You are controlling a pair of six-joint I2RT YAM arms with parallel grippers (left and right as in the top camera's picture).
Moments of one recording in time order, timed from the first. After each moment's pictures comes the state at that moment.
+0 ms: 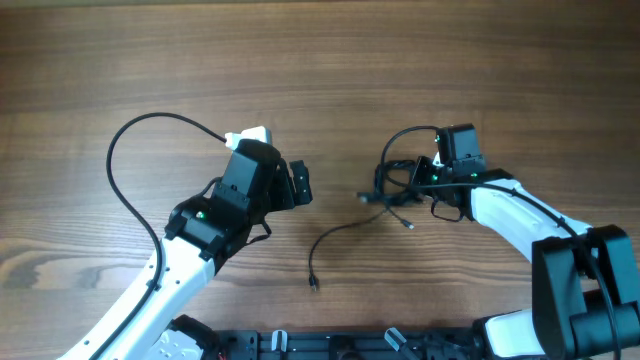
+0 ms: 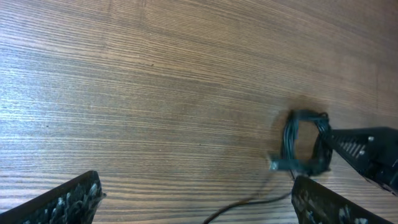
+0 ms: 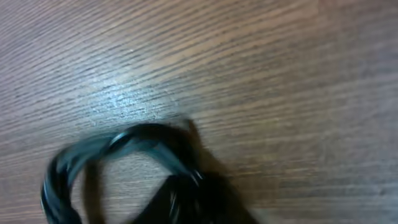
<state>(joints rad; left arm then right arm) -0.52 1.16 0.83 -0.56 -0.07 -0.65 0.19 1.62 0.71 -0.21 -0.10 0.54</state>
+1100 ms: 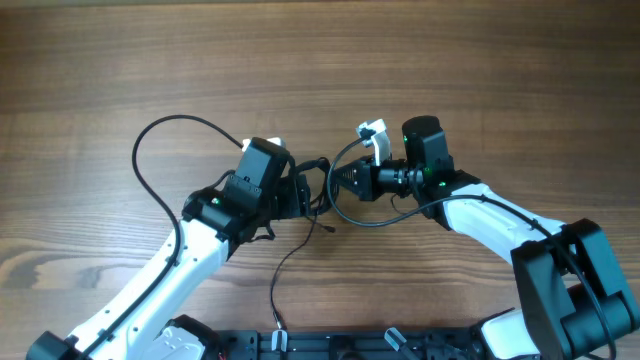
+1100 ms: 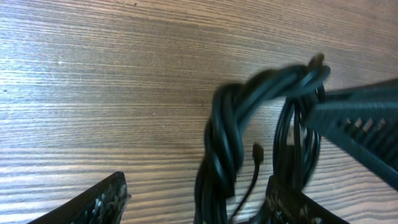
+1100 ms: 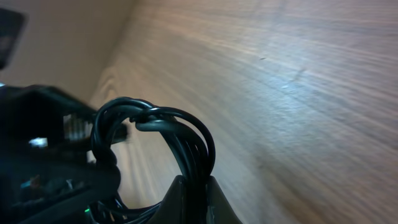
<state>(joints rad) -0.52 1.28 0.83 -0.60 0.06 -0.60 0.38 1.64 0.71 0.22 -0.85 0.34</state>
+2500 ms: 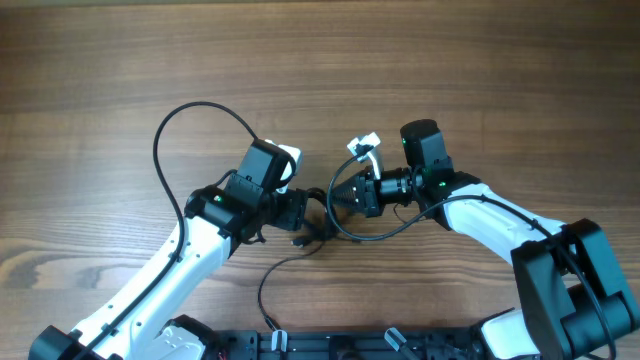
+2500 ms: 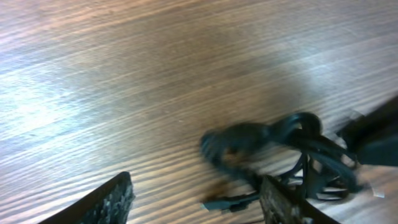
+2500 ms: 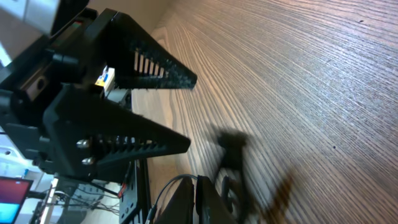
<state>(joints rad) -0.51 1.29 0.83 -0.65 0.05 -0.22 0.38 1.64 0.71 0.11 -1.08 0.18</state>
